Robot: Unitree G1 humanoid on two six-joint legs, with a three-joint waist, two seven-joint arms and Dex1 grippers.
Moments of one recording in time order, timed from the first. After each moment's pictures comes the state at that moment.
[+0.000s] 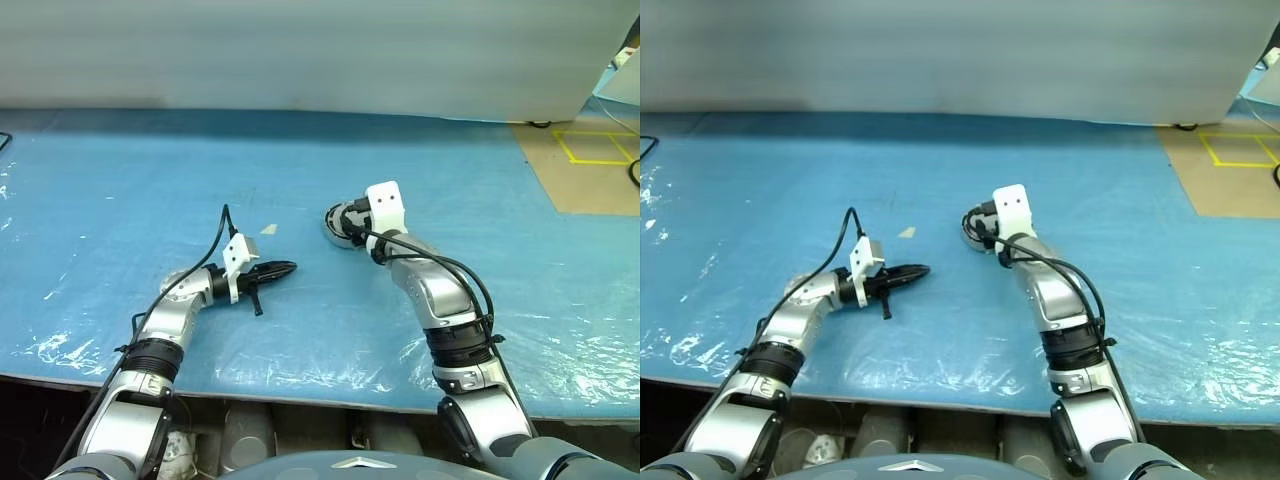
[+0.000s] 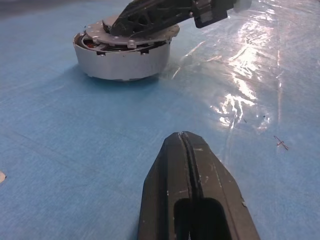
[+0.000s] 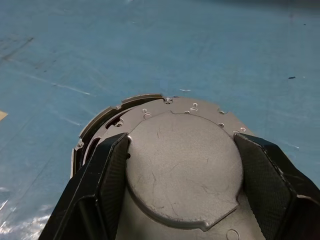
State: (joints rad) left arm -0.41 0.35 -0.08 0.52 -0.23 -0.18 -1.16; right arm -0.54 -0.08 0.08 -0.01 0.07 0.82 0.04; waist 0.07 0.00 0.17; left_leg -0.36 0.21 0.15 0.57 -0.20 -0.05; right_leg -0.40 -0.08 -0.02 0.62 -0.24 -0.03
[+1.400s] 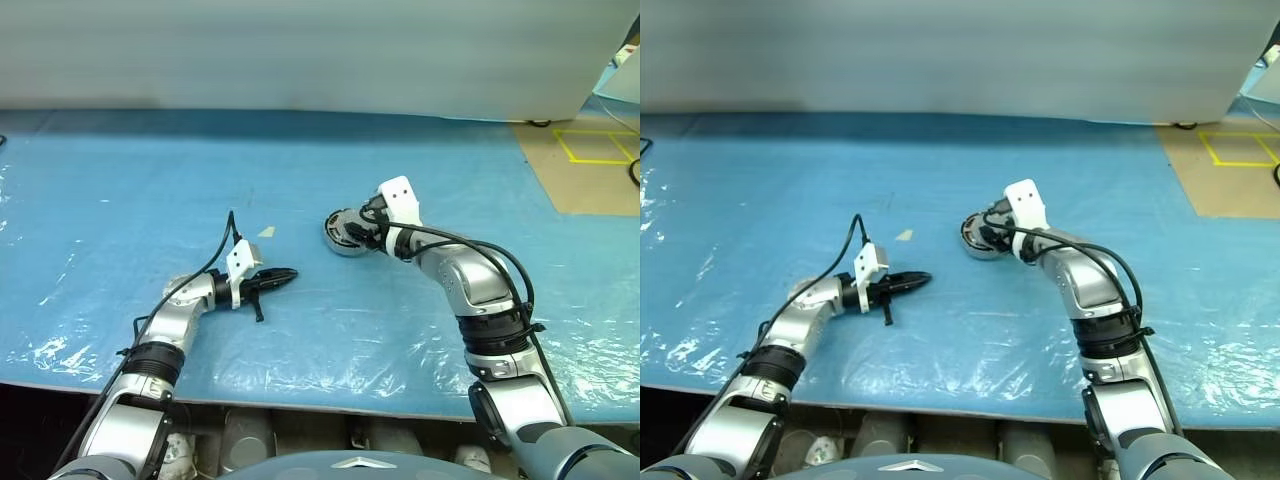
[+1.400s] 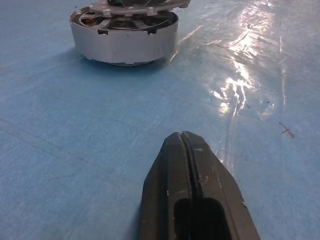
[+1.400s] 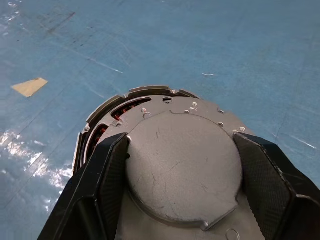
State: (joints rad) left arm -0.40 0.34 -0.09 0.54 -0.20 -0.18 -1.15; right arm -0.56 -0.28 0.09 -0.09 0.21 0.97 0.35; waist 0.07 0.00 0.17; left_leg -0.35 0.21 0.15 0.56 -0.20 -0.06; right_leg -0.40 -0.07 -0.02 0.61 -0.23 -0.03
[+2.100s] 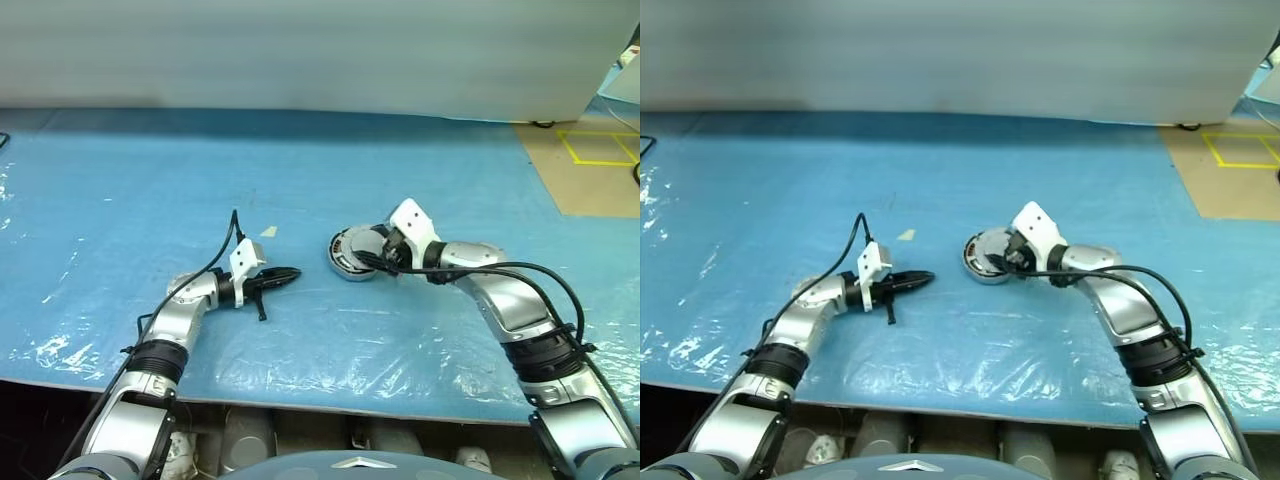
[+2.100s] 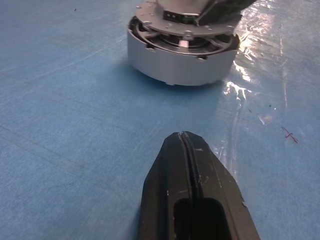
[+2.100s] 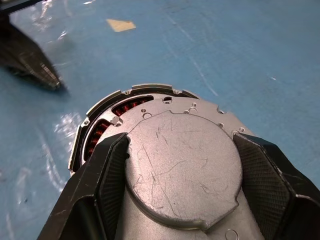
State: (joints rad) left arm -0.41 0.33 -0.09 0.54 -0.20 -0.18 -1.15; right arm -0.39 -0.62 0.20 -0.14 0.21 0.57 0.79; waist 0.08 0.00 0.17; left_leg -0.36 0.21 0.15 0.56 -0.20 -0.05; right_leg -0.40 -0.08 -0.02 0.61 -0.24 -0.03
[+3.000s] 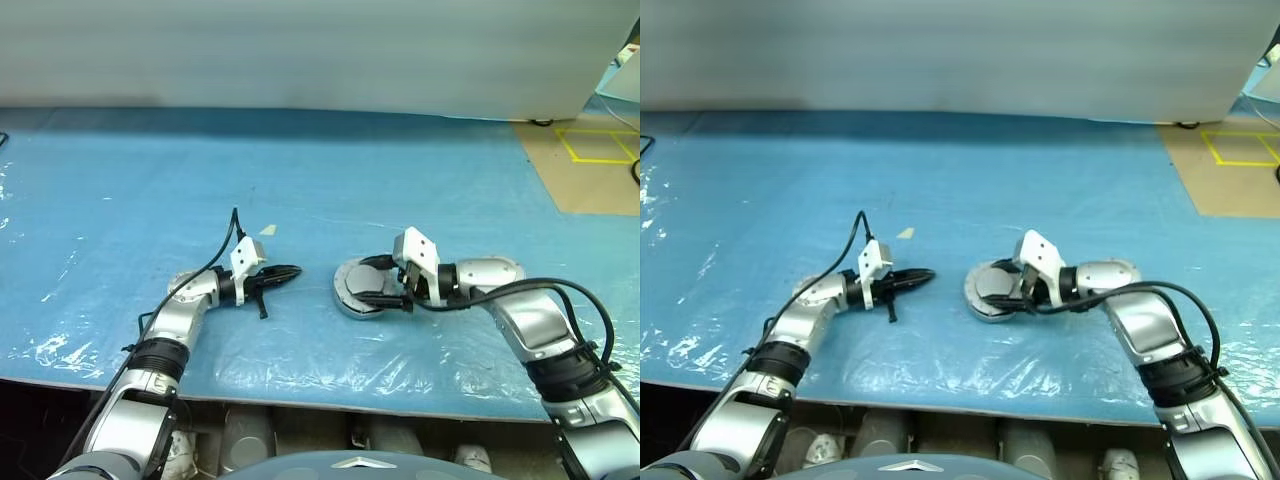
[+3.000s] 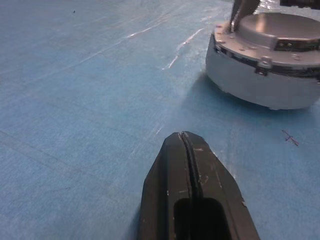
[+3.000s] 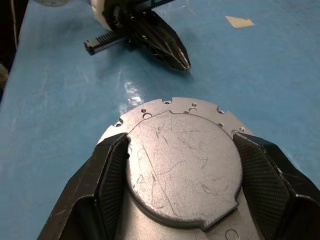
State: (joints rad) left arm -0.42 0.33 -0.09 0.55 -0.20 -0.19 -1.15; right arm -0.28 -0.64 0.22 -0.24 0.28 0.51 1.04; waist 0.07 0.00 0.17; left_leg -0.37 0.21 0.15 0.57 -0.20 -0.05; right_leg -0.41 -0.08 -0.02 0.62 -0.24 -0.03
